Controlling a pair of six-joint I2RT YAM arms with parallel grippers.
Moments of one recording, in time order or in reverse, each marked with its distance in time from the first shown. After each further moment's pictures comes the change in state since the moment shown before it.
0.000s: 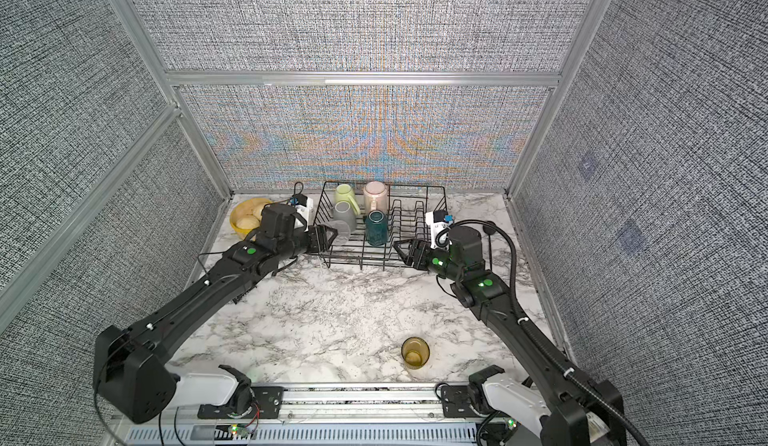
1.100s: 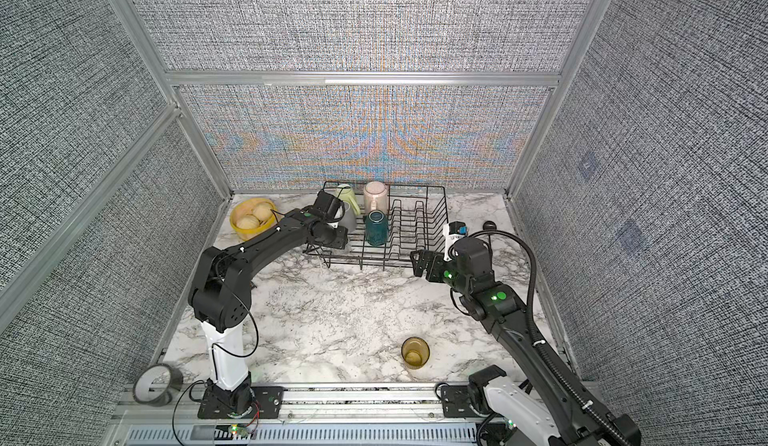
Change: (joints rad) left arm -0.001 0.571 0.425 -0.293 -0.153 0.195; right arm 0.000 -0.108 -0.012 -0.224 0.277 -0.116
